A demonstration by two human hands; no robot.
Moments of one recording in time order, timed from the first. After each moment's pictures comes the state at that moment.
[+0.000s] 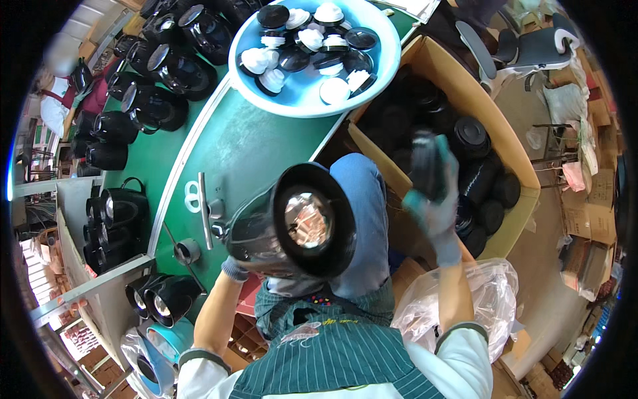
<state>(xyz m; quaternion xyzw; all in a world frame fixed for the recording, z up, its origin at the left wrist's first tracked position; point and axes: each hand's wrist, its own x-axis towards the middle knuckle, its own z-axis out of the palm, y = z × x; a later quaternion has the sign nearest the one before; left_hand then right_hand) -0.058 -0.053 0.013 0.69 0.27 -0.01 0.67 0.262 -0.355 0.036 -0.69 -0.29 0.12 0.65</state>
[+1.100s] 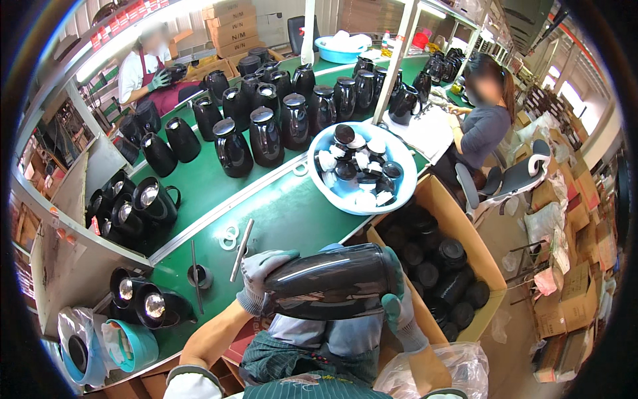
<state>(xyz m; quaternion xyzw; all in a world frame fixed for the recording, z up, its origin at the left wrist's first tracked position) -0.074 -0.072 0.123 0.88 0.11 0.36 0.28 0.131 -0.321 0.149 -0.48 -0.34 0.35 0.73</state>
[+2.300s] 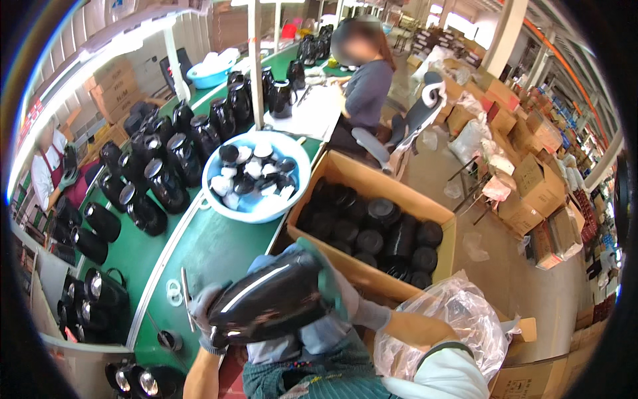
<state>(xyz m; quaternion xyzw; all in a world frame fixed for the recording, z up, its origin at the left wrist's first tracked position) -0.055 -0.085 0.110 0.85 0.12 0.42 0.30 0.139 -0.330 0.149 -0.43 -0.49 0.20 0.73</state>
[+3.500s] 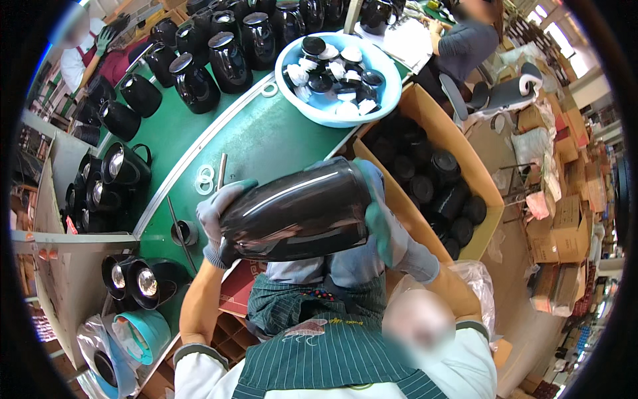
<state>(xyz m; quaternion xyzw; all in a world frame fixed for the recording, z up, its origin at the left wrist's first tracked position) -0.091 -0.059 0.127 0.85 0.18 0.38 0.31 0.128 -0.311 0.144 -0.61 -0.50 0.30 0.54</state>
